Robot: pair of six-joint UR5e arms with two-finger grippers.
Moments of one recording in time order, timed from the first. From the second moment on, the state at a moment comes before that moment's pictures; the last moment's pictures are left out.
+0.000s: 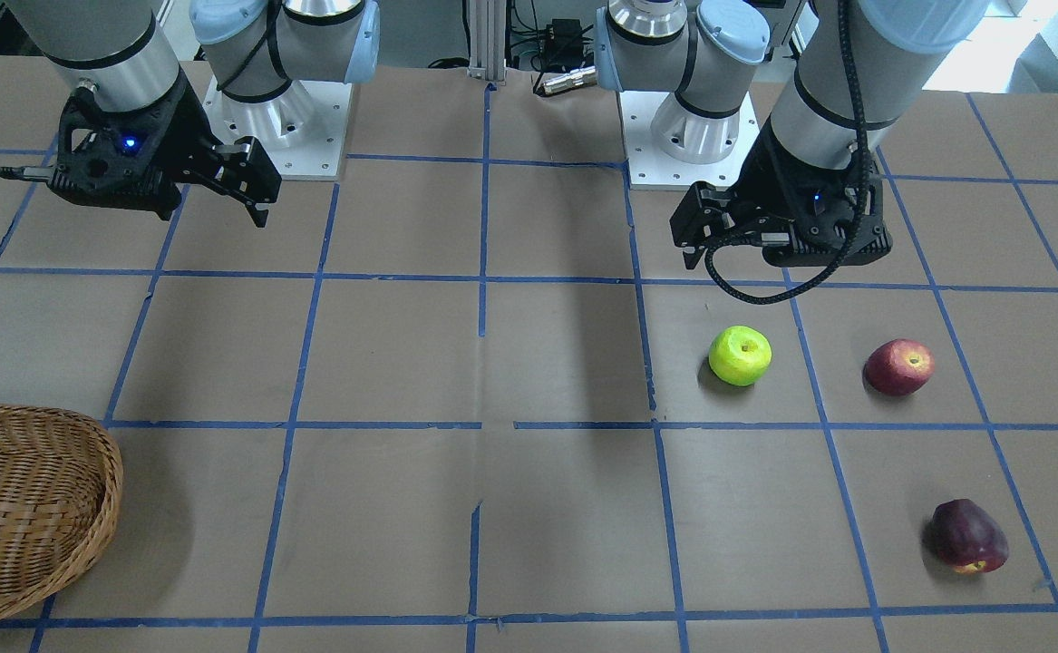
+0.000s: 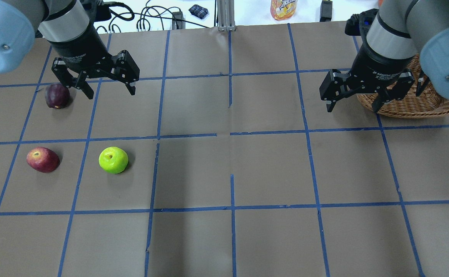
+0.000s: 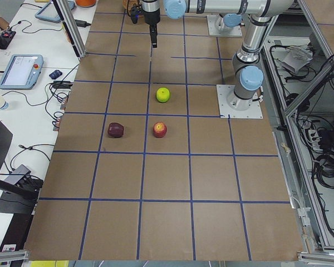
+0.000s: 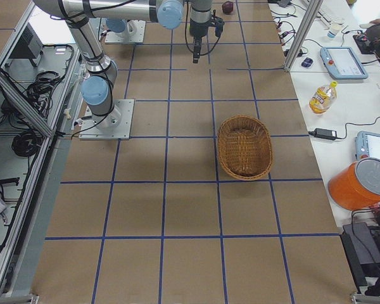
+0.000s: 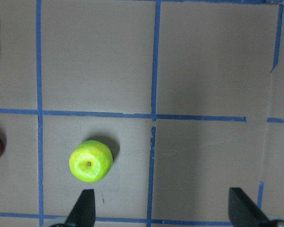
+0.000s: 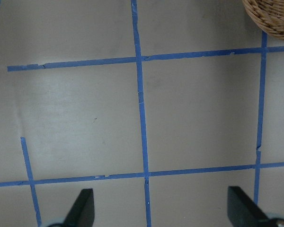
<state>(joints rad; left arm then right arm) -1.56 -1.65 -1.50 -1.63 1.57 -0.05 1.54 -1.63 1.67 -1.55 -1.58 0.03</state>
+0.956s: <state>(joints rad) -1.48 -1.66 -1.66 -1.53 1.59 0.09 1.54 -1.63 1.67 -1.55 -1.57 0.03</state>
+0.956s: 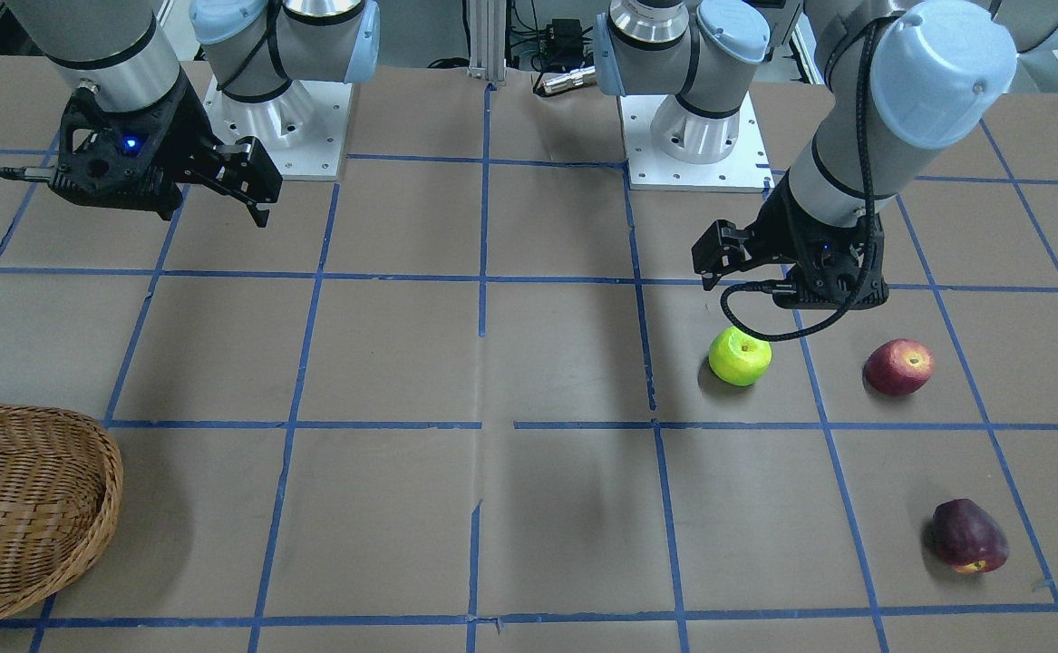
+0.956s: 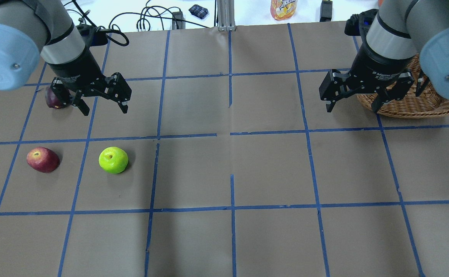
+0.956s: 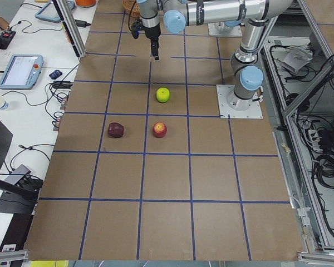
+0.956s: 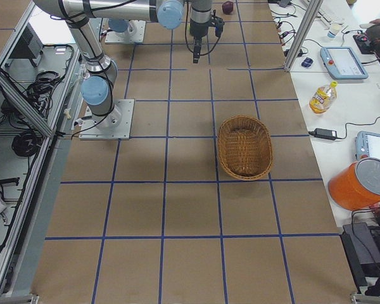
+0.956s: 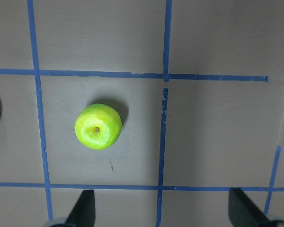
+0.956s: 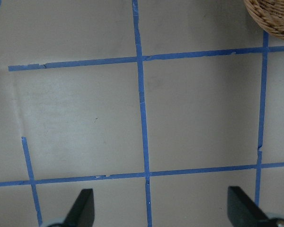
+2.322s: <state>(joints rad) -1.39 -1.82 -2.07 -0.95 1.67 0.26 1.54 -1.62 1.69 -1.56 -1.58 0.02</state>
